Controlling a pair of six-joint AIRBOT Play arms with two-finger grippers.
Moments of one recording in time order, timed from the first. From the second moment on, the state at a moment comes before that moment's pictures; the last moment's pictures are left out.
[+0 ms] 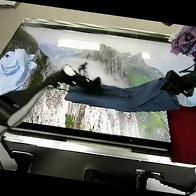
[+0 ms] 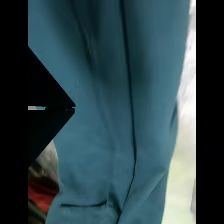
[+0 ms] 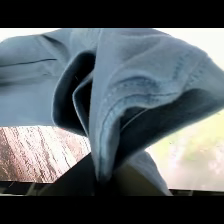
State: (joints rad) left arm -0.45 -1.97 1.61 0.58 -0.88 -1.64; right arm -0.20 -1.47 1.70 -1.20 1.60 1.69
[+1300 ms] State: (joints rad) left arm -0.35 -1.82 1.99 1.10 -1.20 -1.86; right arm 0.00 -1.45 1.80 -1.19 1.58 1.95
